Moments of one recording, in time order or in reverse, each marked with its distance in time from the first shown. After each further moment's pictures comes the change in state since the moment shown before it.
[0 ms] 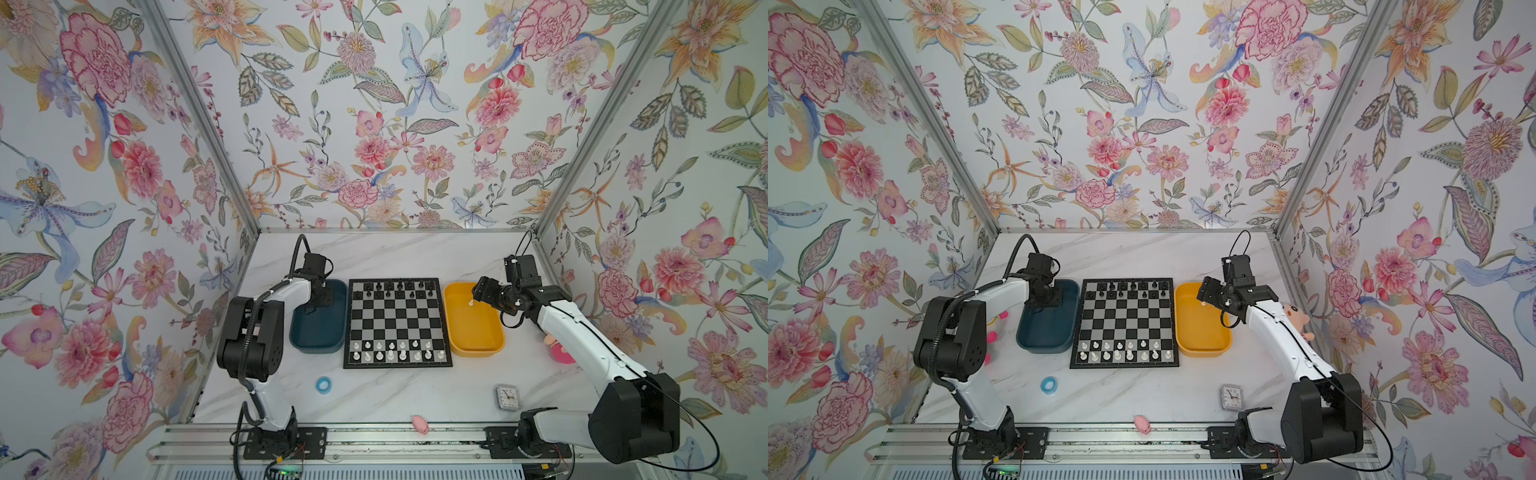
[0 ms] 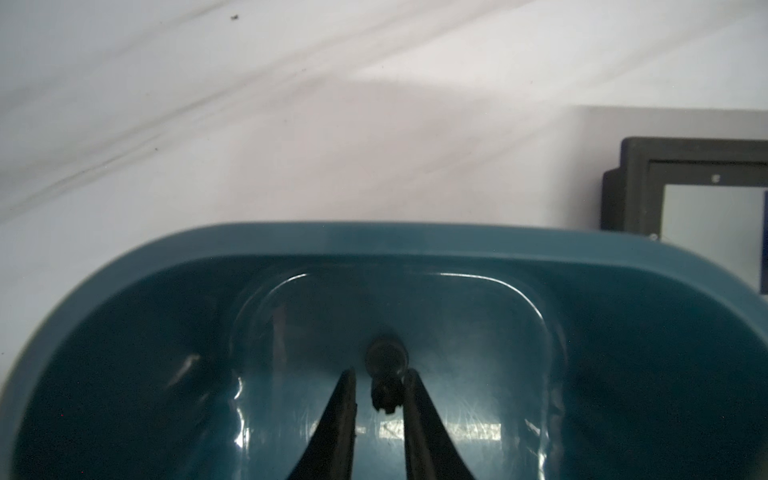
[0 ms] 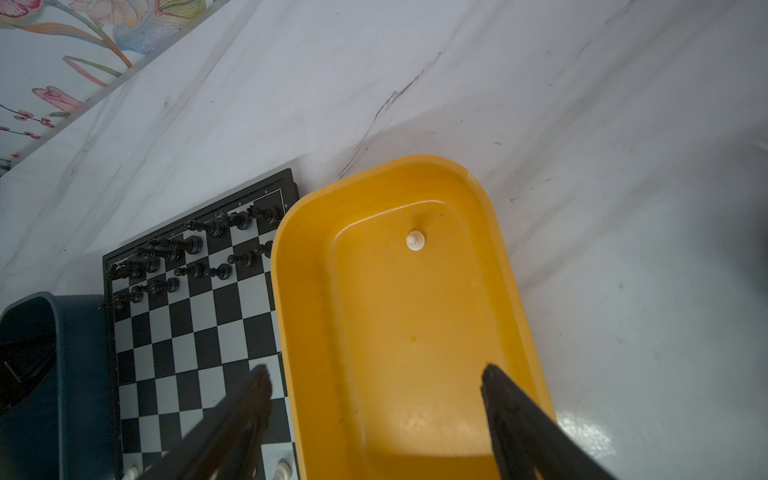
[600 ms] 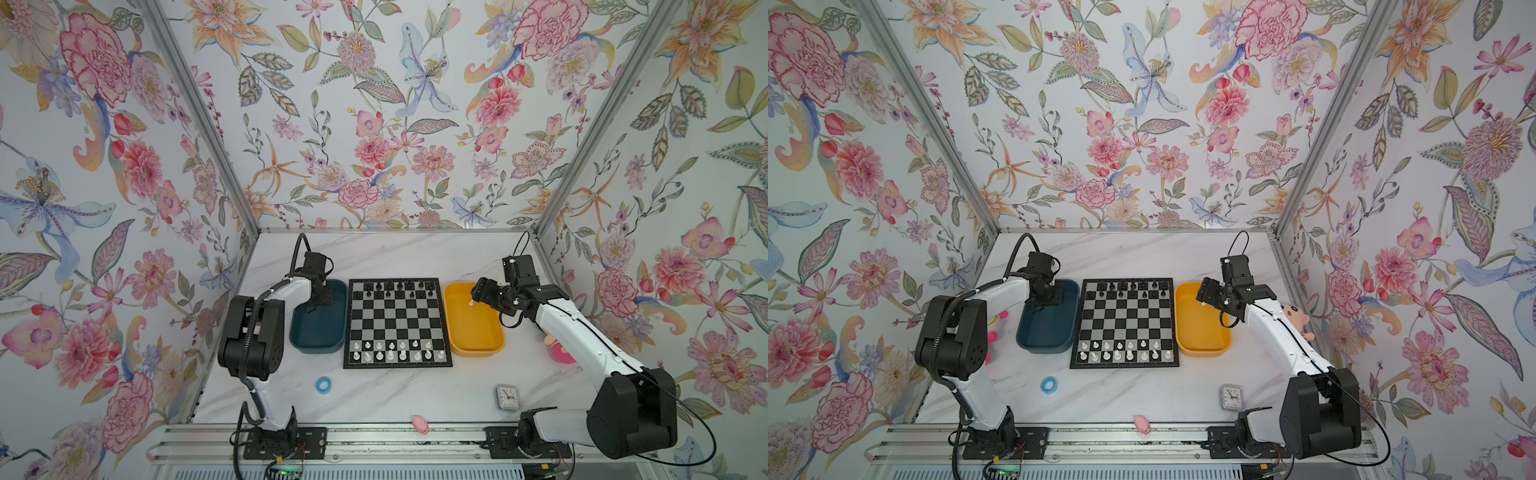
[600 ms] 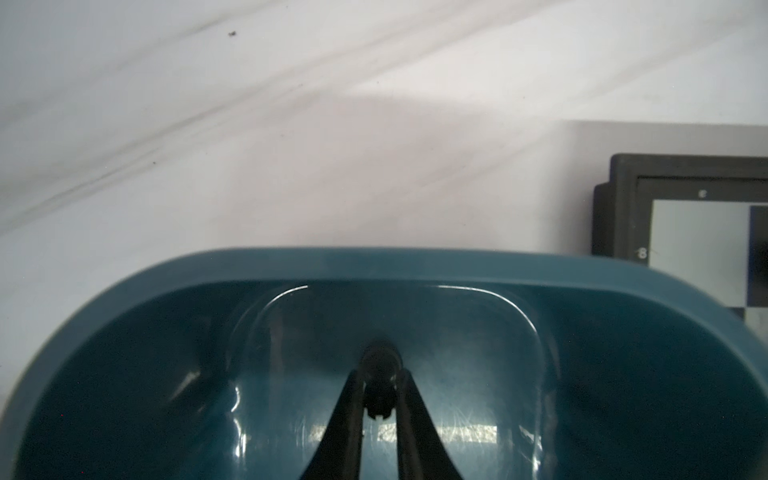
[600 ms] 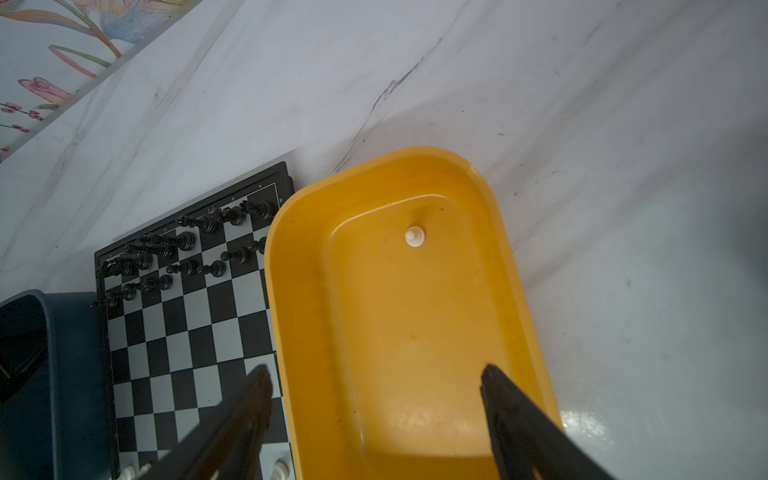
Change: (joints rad) left arm 0.000 0.008 0.015 0.003 0.008 0.000; right arm 0.000 0.021 0.000 0.000 -0.008 0.000
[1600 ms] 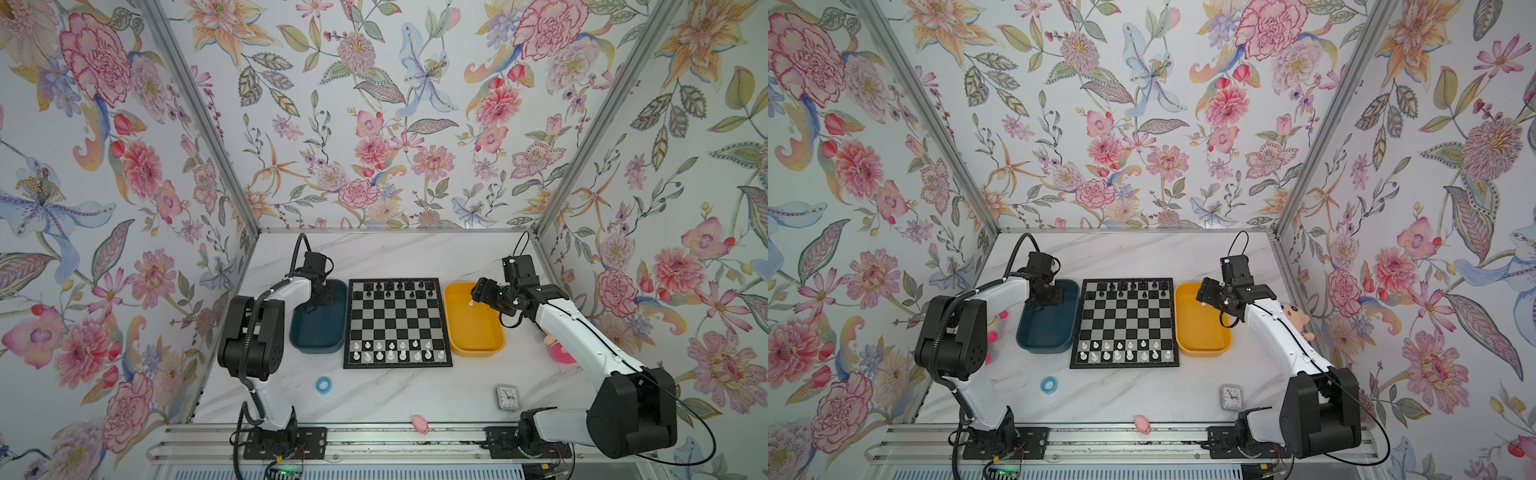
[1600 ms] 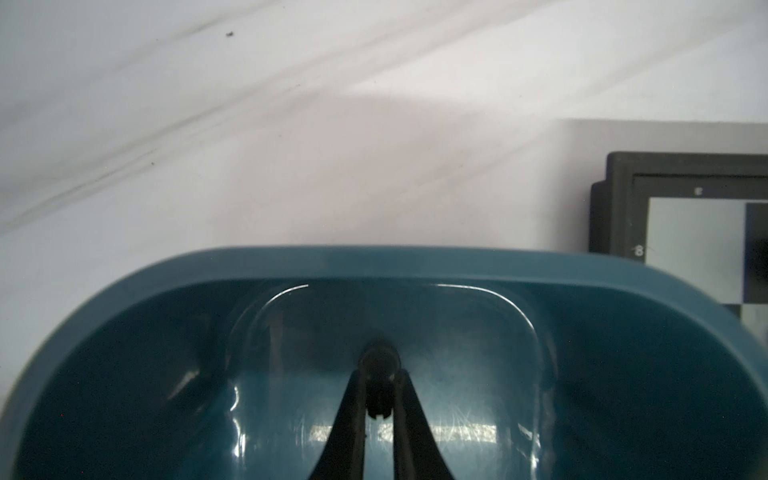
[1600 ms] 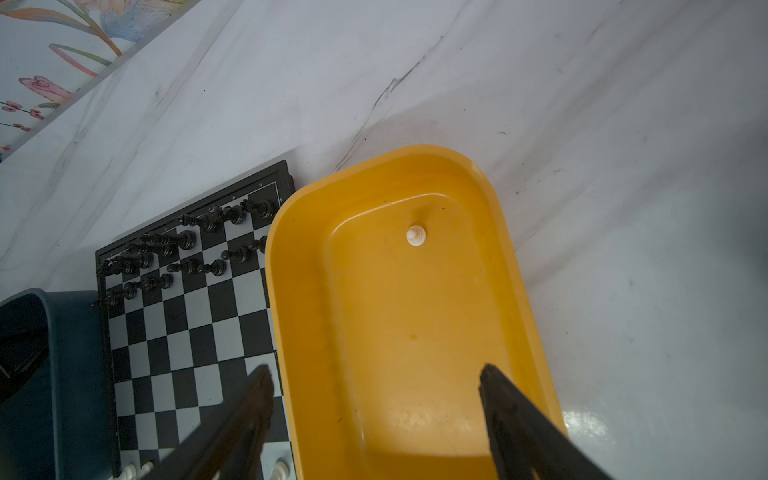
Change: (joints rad) left arm -0.004 -0.010 0.000 -0.003 0.000 0.003; right arm 0.000 0.002 0.000 0.000 -0.004 0.000
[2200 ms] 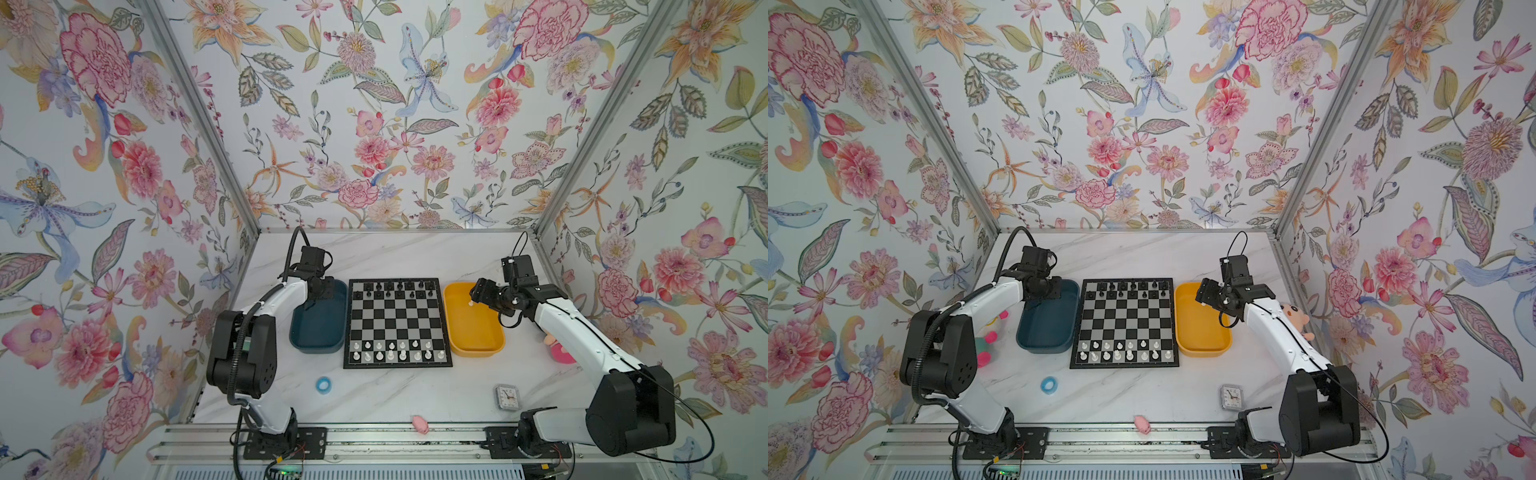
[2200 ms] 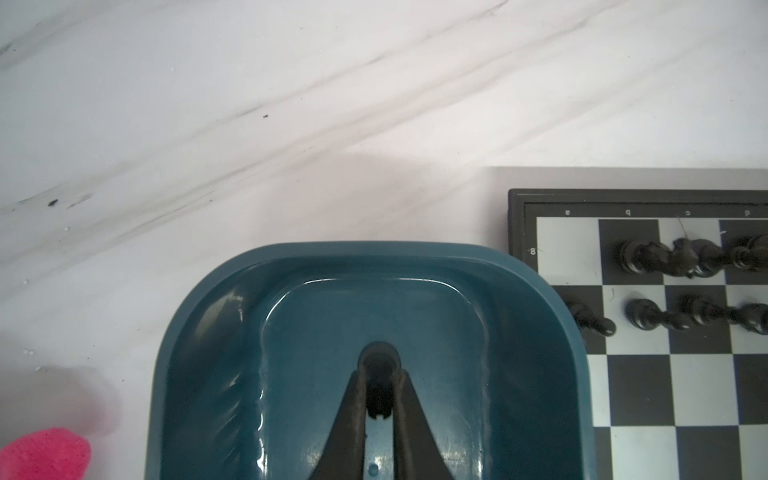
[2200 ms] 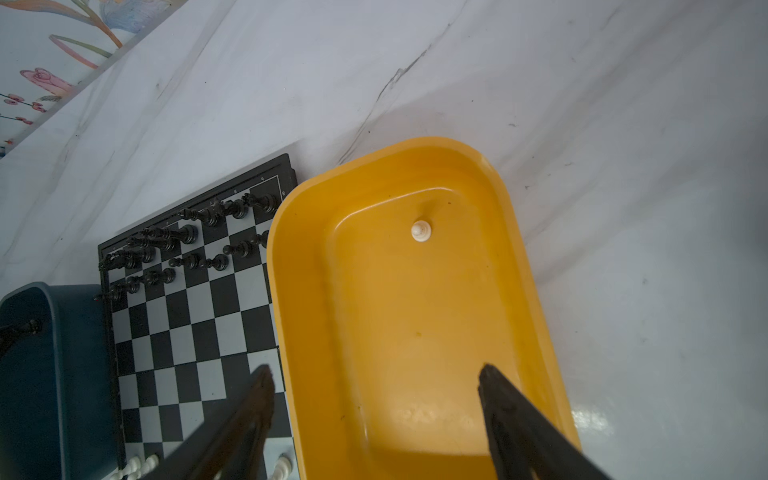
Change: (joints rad) left arm -0.025 -0.126 0.008 -0.041 -0.010 0.000; right arm 0.000 0.011 0.000 0.001 -0.021 0.000
